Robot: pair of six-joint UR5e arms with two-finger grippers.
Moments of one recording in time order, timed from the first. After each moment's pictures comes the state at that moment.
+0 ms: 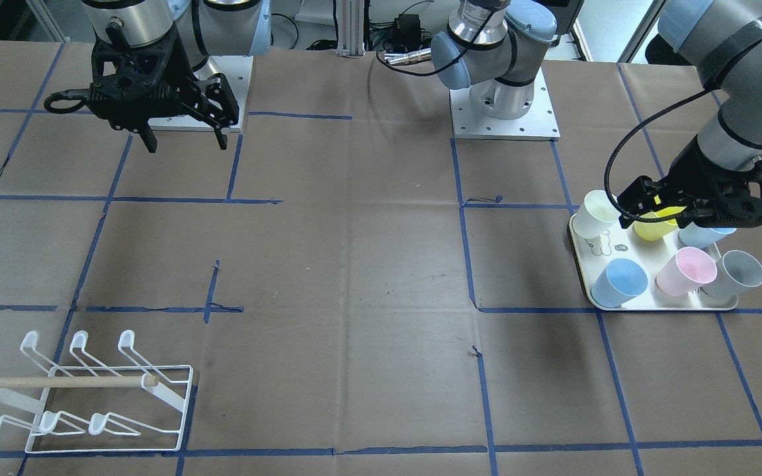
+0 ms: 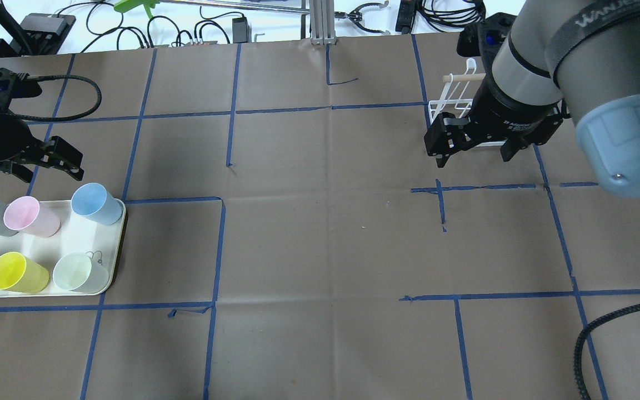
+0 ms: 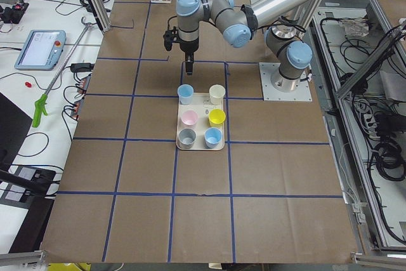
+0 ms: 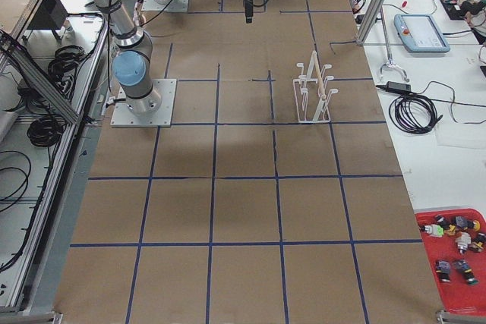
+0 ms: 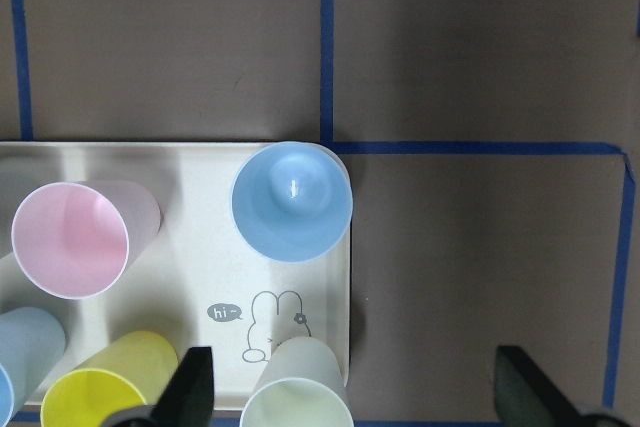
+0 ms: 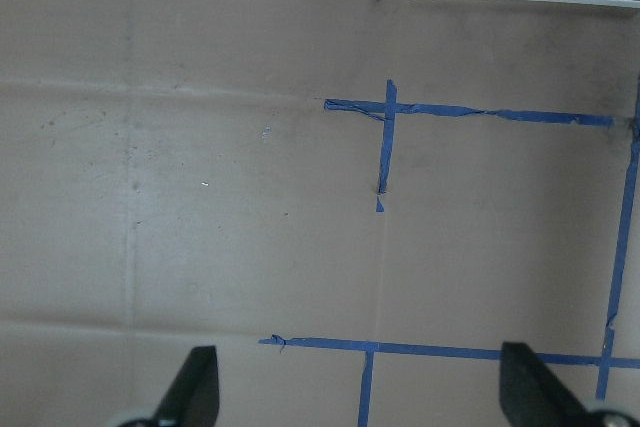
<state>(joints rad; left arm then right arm) -1.13 -1.61 -1.84 -1.24 1.59 0.44 1.63 -1.69 1.73 -1.66 -1.55 -0.01</state>
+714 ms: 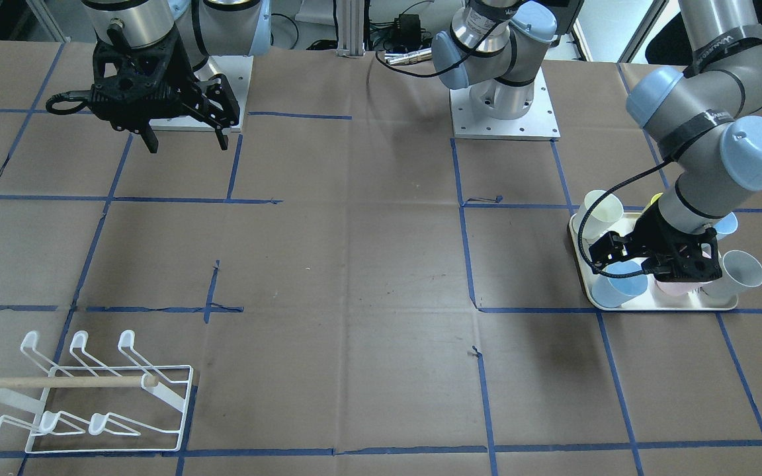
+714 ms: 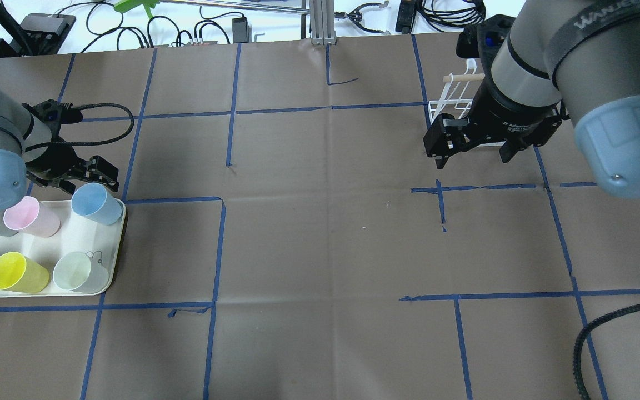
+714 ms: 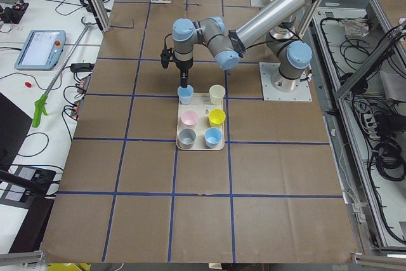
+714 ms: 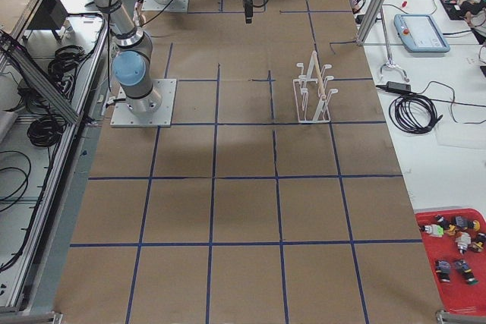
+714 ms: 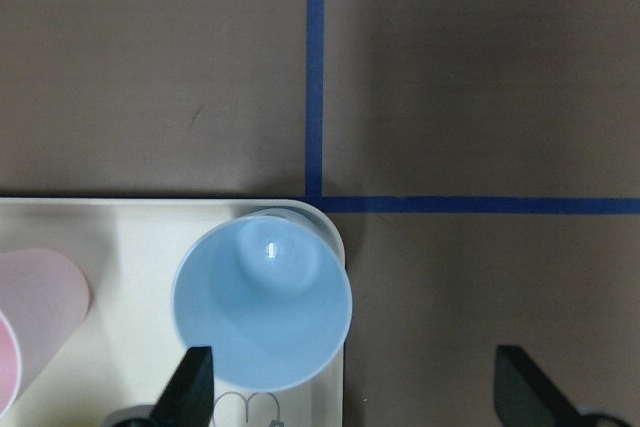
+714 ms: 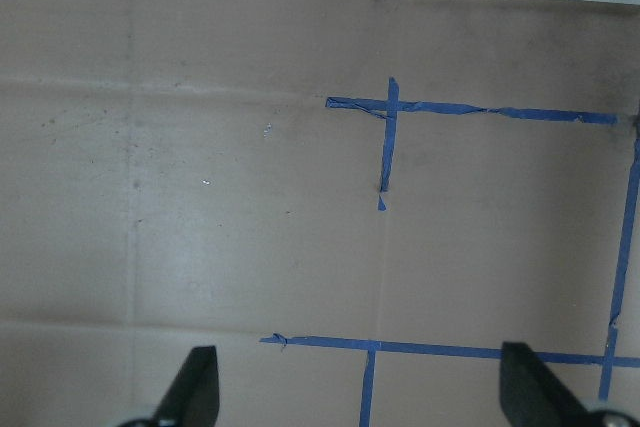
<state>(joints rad) -1.13 -1.77 -1.93 -1.01 1.54 0.43 1.63 -1.69 1.73 -1.66 -1.55 -0.01</state>
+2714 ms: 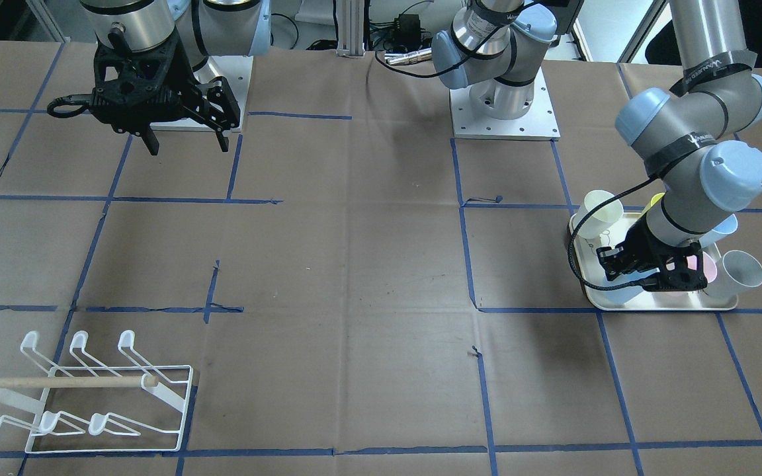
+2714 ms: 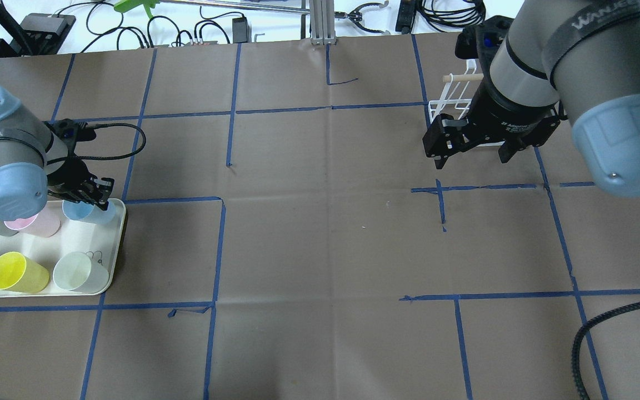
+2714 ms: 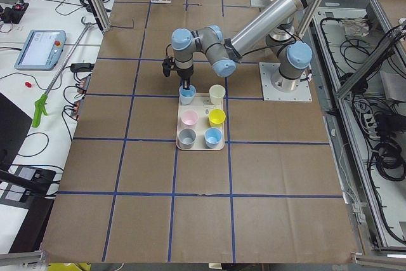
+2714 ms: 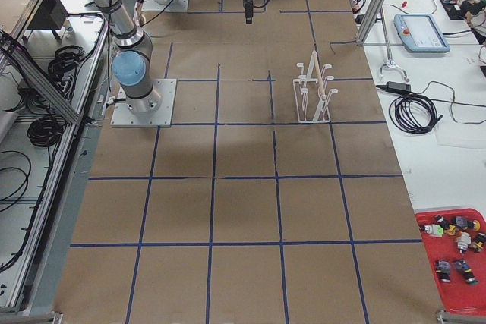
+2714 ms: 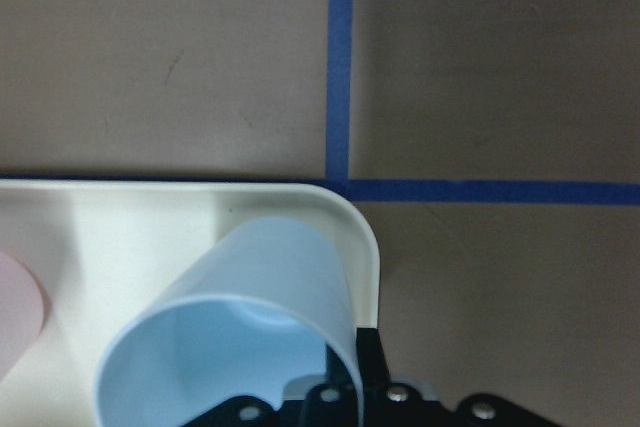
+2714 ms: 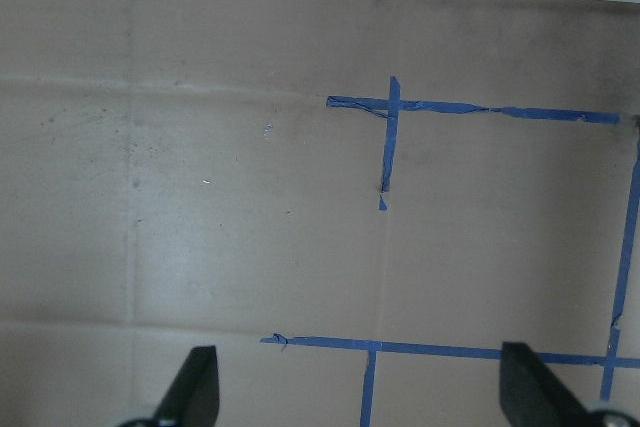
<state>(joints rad) -1.14 -1.80 -1.94 -0.99 1.61 0.42 1.63 -1.69 1.73 -1.67 -1.55 -0.01</state>
